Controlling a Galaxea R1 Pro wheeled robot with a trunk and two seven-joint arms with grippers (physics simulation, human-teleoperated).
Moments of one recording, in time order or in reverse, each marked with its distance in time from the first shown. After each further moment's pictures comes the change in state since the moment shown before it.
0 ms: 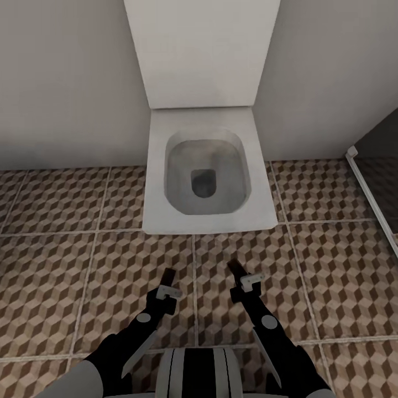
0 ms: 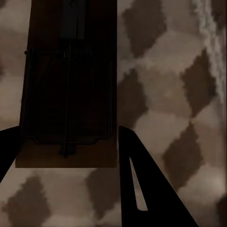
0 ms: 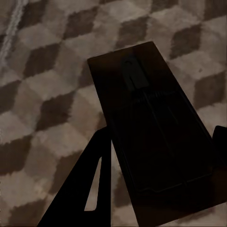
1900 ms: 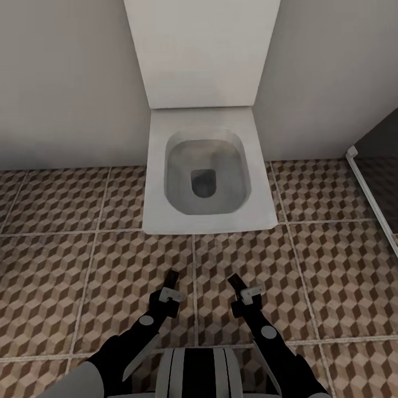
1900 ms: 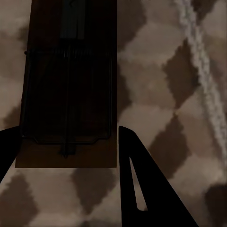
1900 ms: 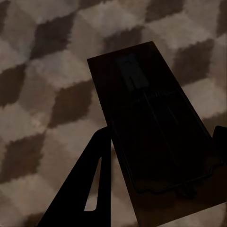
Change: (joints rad) left arm 0.000 -0.002 -0.046 0.003 0.000 -0.002 0.002; right arm 0.000 0.000 -0.003 0.138 0.004 -0.006 -0.003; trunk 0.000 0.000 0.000
